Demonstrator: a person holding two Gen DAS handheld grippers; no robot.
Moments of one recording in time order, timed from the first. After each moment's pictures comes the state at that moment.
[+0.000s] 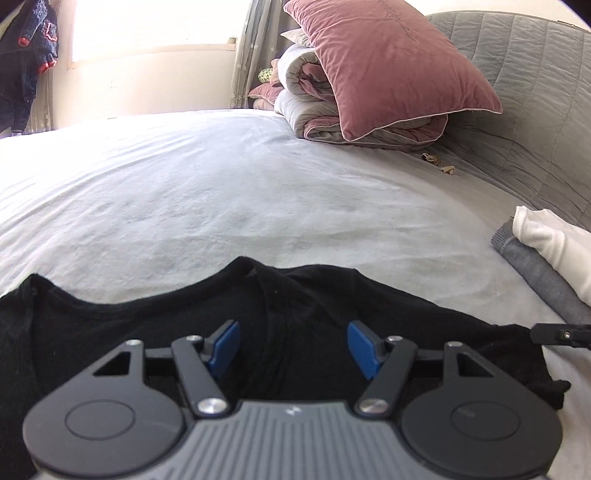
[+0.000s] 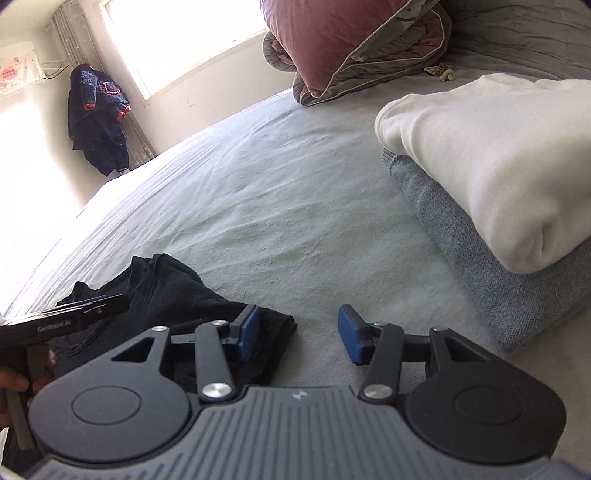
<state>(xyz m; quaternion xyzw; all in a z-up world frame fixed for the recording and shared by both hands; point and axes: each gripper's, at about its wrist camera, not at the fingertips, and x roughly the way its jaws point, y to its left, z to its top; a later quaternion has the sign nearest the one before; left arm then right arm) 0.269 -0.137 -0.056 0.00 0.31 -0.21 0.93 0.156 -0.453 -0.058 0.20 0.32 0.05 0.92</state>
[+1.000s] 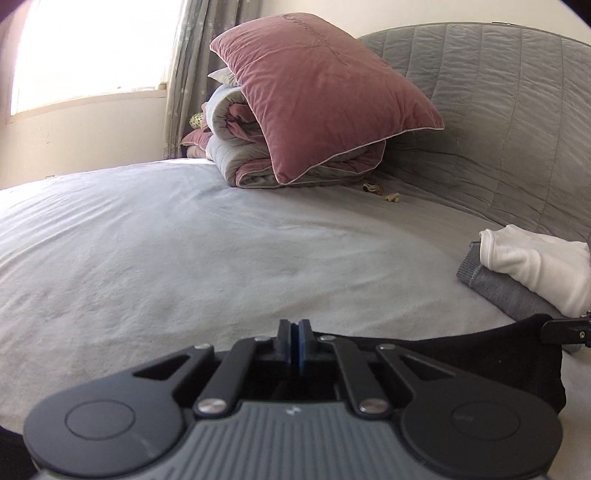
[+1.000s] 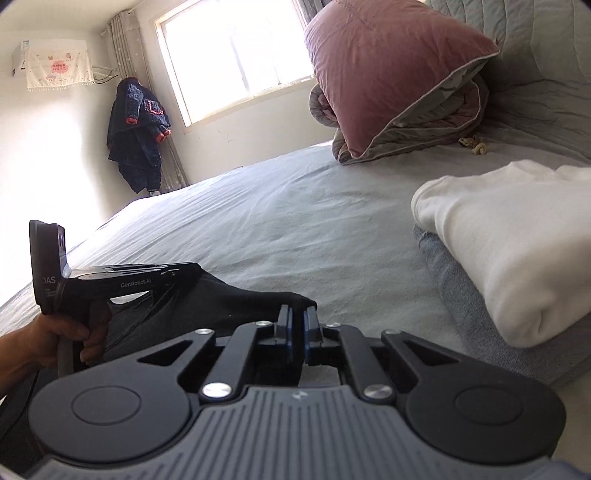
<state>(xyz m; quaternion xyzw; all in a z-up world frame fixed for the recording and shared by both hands) 0.307 -0.176 -0.050 0.04 0.24 -0.30 0.92 0.138 -0.440 -0.036 0.13 0.23 0.08 0.96</state>
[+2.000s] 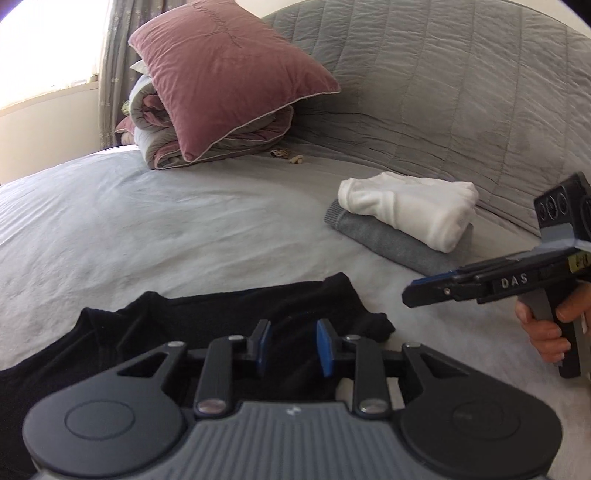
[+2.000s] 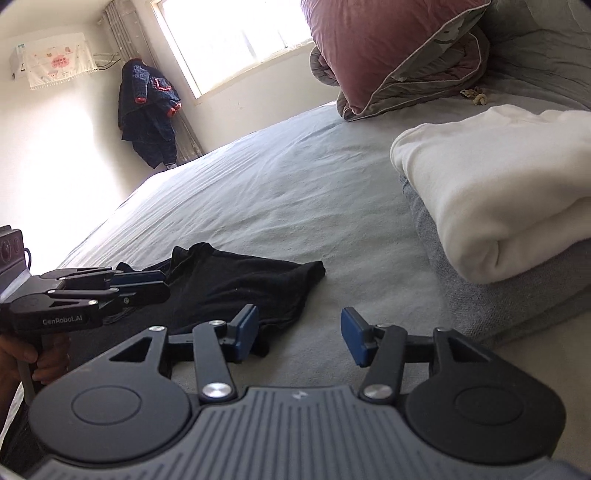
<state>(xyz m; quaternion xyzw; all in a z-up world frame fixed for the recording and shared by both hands) 0.181 -0.201 -0.023 0.10 0.26 -0.42 0.86 0.120 -0.471 -0.045 0.18 0.29 0.13 0.93</state>
